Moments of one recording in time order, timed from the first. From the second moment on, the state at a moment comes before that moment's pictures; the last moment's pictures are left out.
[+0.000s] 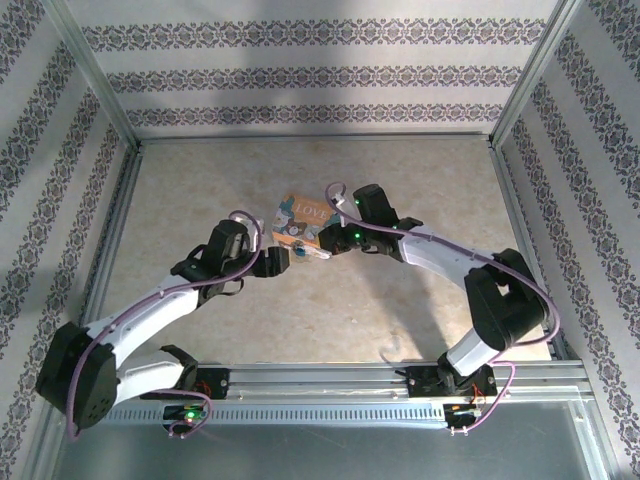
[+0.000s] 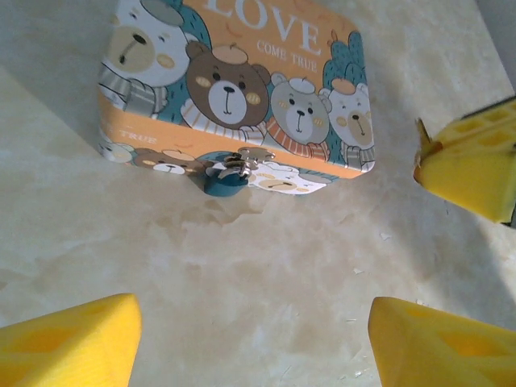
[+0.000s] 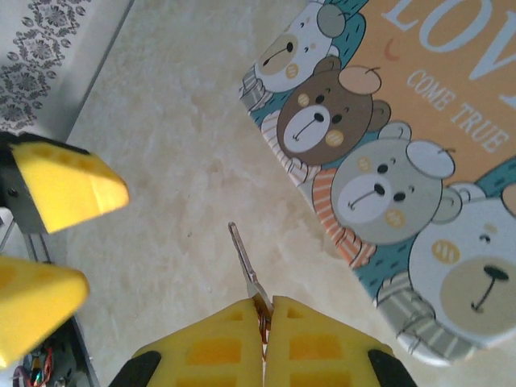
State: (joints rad) left arm -0.48 1.16 0.64 -0.19 0.20 -0.50; right arm 0.53 1.61 0.99 -0.14 -0.58 0.36
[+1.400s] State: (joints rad) left arm -0.46 1.74 0.74 0.25 0.35 -0.49; right arm 0.48 1.76 1.02 -0.07 -0.59 0.36
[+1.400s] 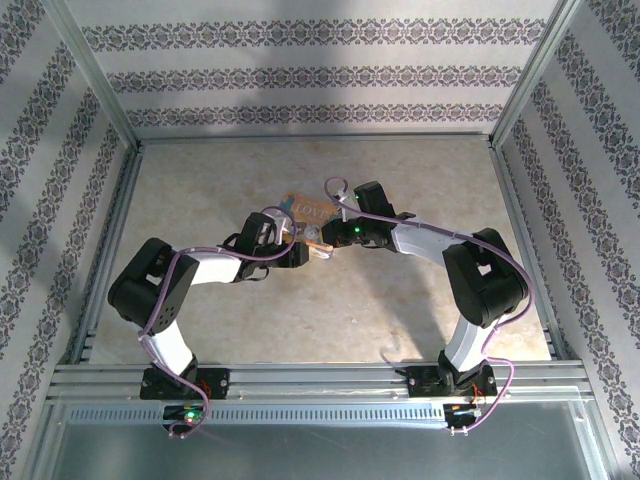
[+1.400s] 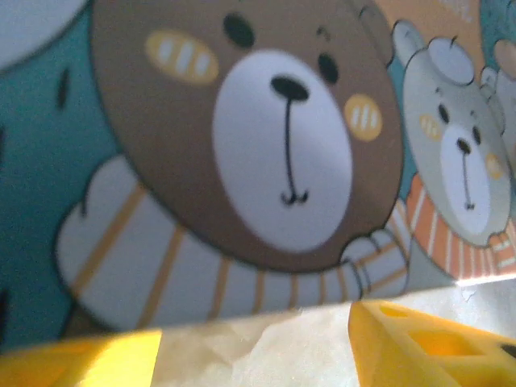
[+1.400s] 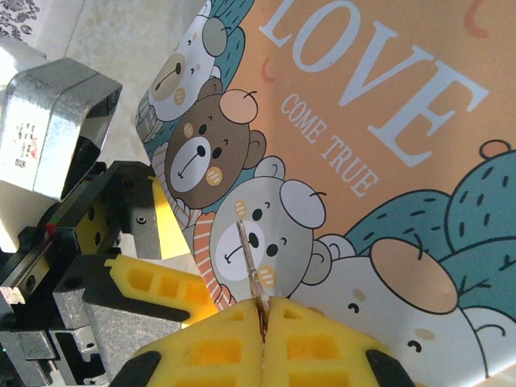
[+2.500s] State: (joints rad) left arm -0.47 1.81 0.76 0.37 0.40 -0.54; right arm 0.48 1.76 1.02 -0.06 -0.58 0.36
